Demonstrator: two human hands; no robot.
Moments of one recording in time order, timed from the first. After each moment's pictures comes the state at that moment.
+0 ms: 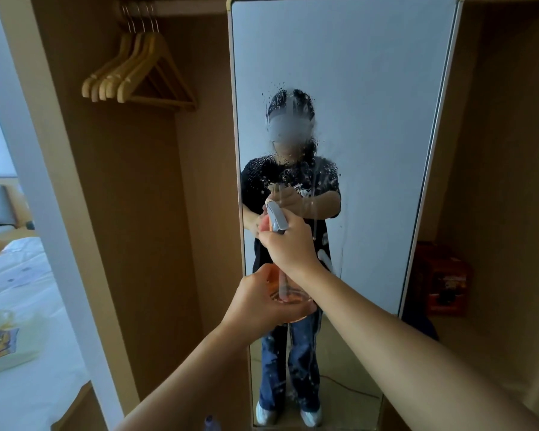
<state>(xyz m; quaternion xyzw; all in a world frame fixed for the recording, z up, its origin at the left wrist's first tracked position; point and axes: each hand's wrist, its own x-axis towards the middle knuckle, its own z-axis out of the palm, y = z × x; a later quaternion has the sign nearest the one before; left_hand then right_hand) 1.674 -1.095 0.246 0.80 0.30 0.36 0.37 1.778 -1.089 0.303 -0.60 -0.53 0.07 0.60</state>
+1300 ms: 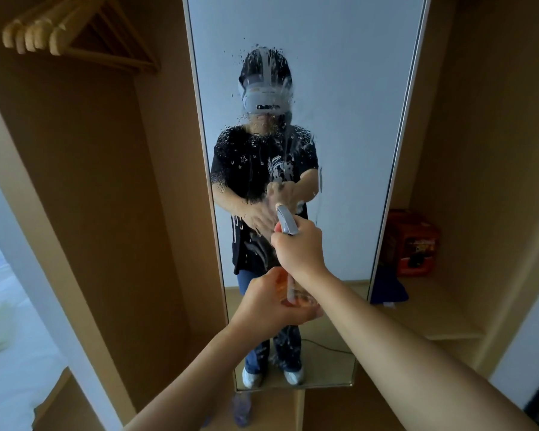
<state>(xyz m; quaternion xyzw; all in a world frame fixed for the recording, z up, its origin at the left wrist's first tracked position) 1.715 -1.116 0.197 0.82 0.27 0.28 0.42 1.819 -1.117 0.250 -0.67 -0.43 0.10 0.60</state>
